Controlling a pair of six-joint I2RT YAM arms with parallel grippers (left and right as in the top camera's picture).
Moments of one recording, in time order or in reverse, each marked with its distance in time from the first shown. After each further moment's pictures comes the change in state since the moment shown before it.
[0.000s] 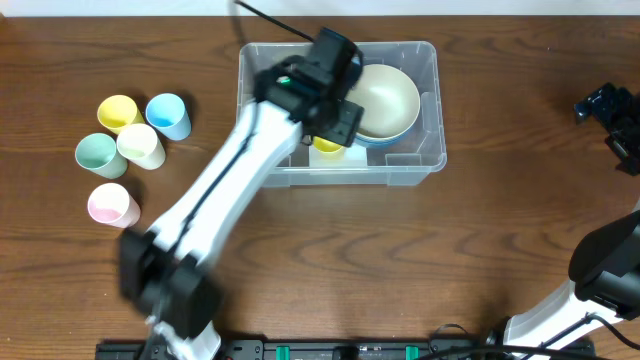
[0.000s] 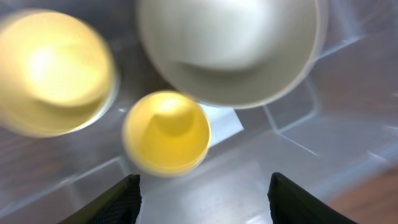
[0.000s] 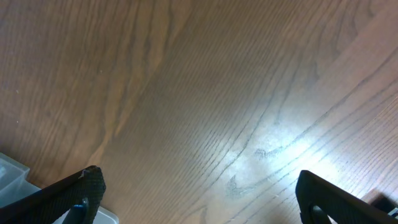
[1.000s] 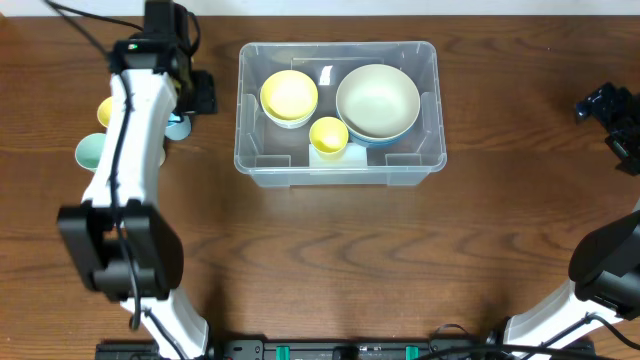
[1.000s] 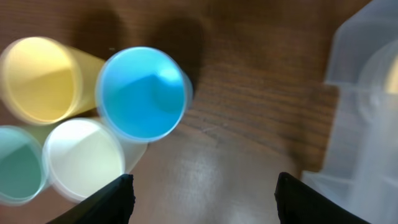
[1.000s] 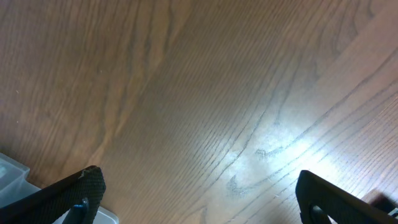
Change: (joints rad) left arm 0.531 0.135 -0.004 -0.028 -0.214 0.042; right arm 0.000 0.000 0.000 0.000 0.001 0.000
